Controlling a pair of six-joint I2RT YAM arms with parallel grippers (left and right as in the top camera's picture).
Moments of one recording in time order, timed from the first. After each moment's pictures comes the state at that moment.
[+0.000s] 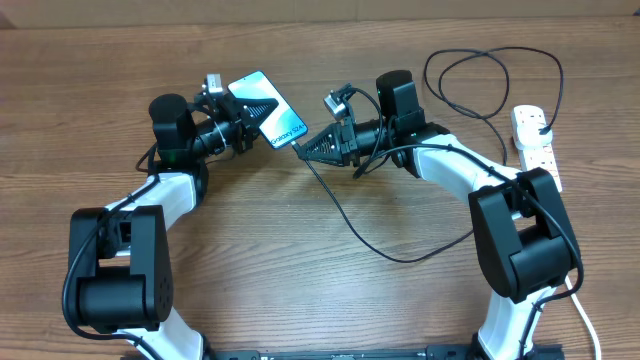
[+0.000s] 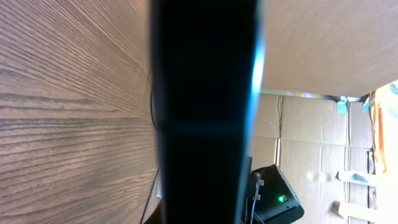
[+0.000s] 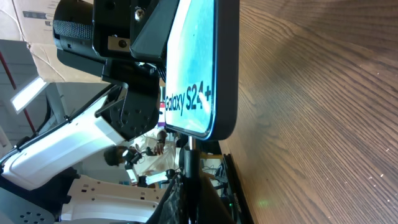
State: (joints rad) left arm 0.01 1.84 0.89 0.70 0.96 -1.39; right arm 0.37 2.00 1.24 0.13 -1.31 0.82
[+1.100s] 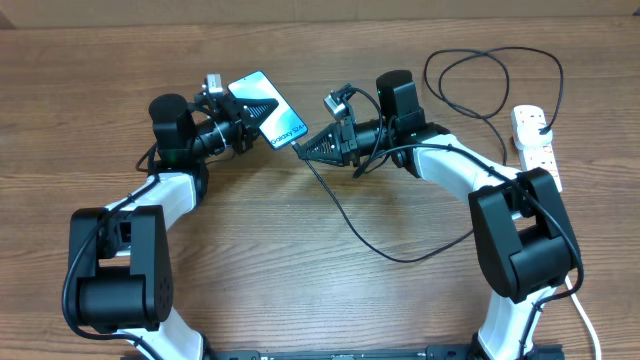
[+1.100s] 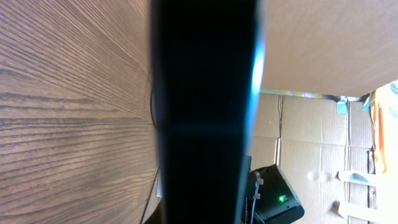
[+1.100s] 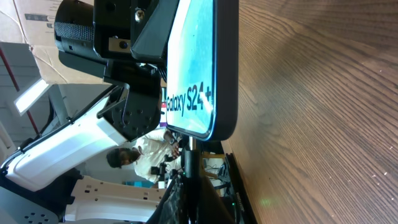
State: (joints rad) left arm 0.01 1.84 0.89 0.70 0.96 -1.38; right arm 0.37 2.00 1.24 0.14 -1.32 0.84
